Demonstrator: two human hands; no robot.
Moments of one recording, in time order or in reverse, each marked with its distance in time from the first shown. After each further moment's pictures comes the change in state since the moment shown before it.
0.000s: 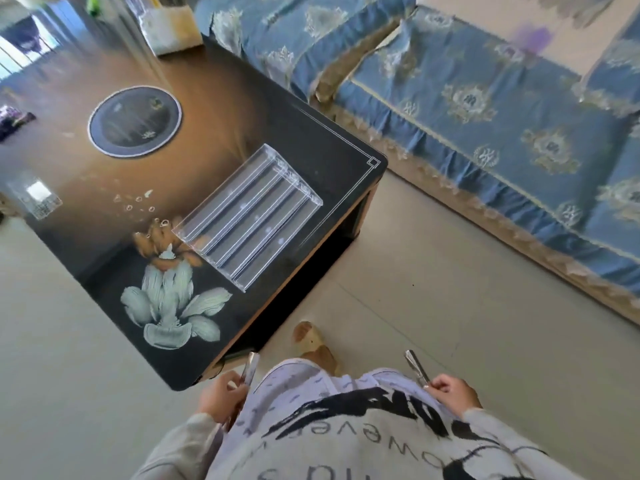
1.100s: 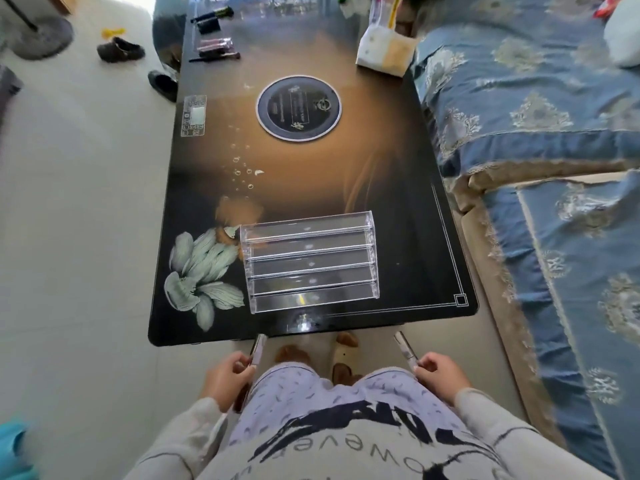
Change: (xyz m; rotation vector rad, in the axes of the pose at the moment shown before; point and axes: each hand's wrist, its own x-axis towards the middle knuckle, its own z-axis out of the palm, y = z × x) left_hand 0.027 0.125 0.010 -0.753 0.338 -0.305; right_hand 0.162 -0.283 -0.141 -0.584 -0.228 -0.493
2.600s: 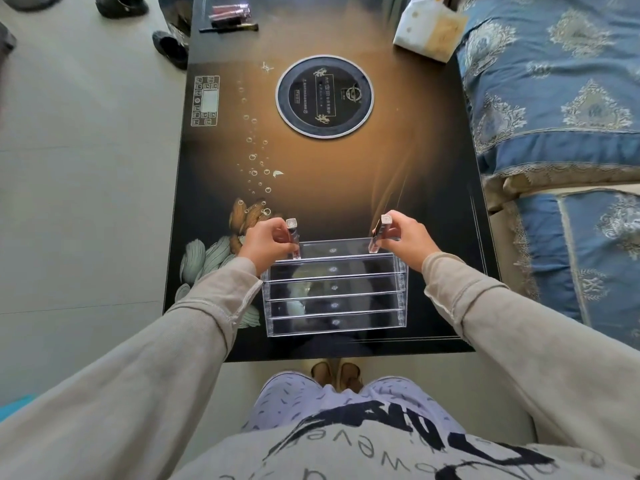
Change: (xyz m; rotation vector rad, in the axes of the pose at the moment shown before) left_hand 0.124 0.204 -0.105 -0.072 0.041 0.426; right_hand 0.085 -0.267 -0.058 -0.070 0.074 -0.561
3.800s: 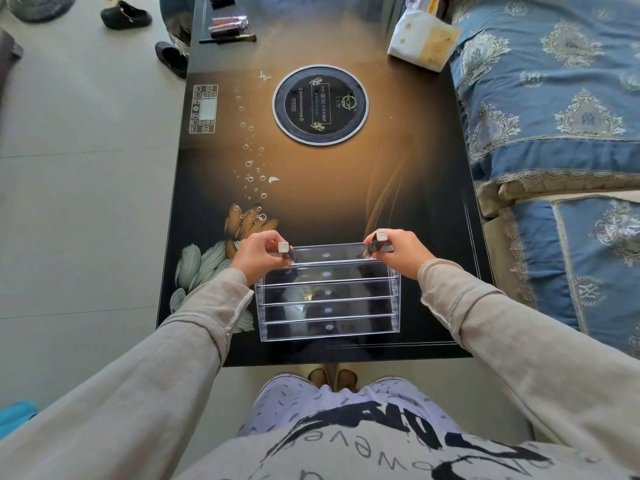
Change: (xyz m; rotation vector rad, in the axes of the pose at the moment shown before) left_hand -0.009 -0.001 0.004 -0.012 -0.053 -0.022; right_hand -0.001 0.012 -0.003 -0.123 -0.102 -0.014
